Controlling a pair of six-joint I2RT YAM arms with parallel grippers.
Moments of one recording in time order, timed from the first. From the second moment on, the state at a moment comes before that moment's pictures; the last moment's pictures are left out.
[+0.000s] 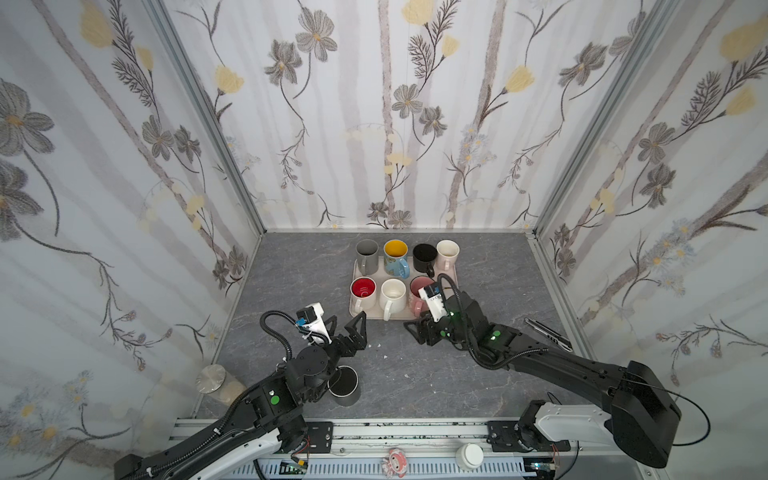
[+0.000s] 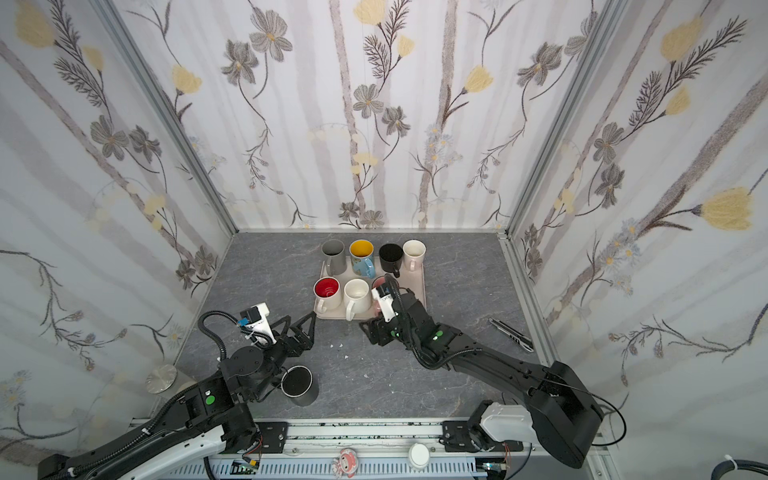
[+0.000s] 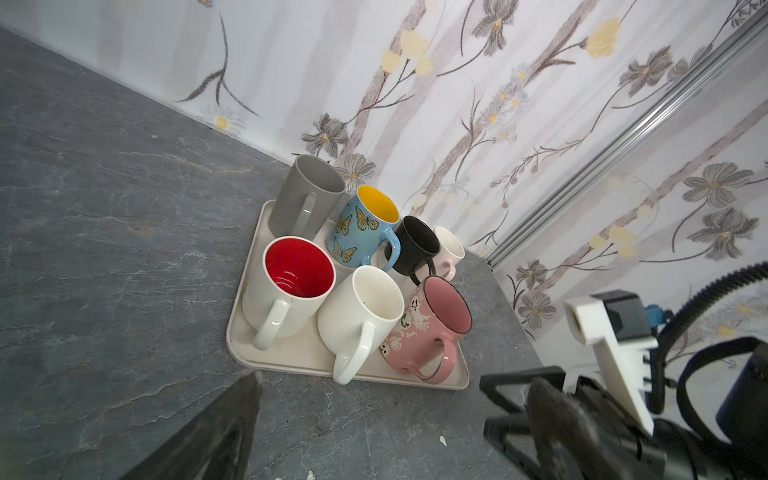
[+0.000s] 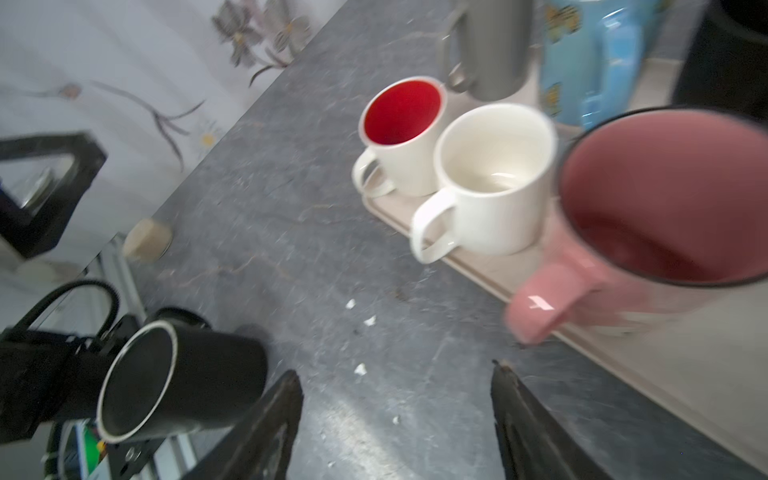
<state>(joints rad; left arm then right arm) -0.98 0.46 0.38 -0.08 -0.62 -0.76 0.91 1.30 0.73 0.01 -0.16 0.35</state>
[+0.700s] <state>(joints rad) -0.98 0.25 0.41 -0.32 -0.83 -0.88 1.37 1.69 0.95 0.19 -0.01 0.11</state>
